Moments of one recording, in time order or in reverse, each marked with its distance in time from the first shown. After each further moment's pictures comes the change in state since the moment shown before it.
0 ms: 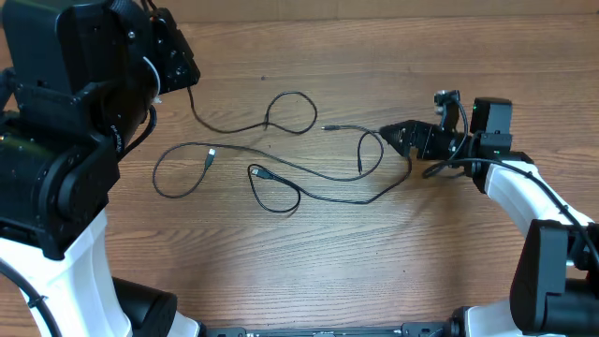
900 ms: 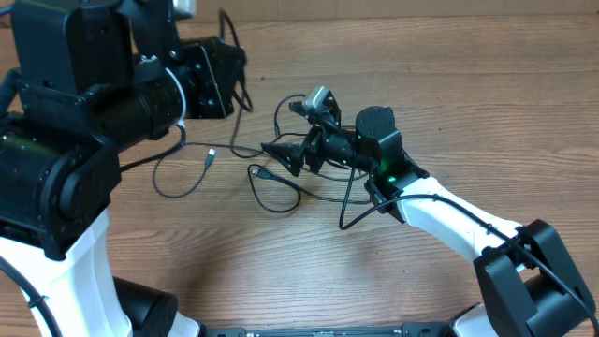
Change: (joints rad) left arm -0.013 0.001 0.000 -0.047 0.488 0.027; right arm 0.610 0.000 0.001 0.638 0.264 -0.097
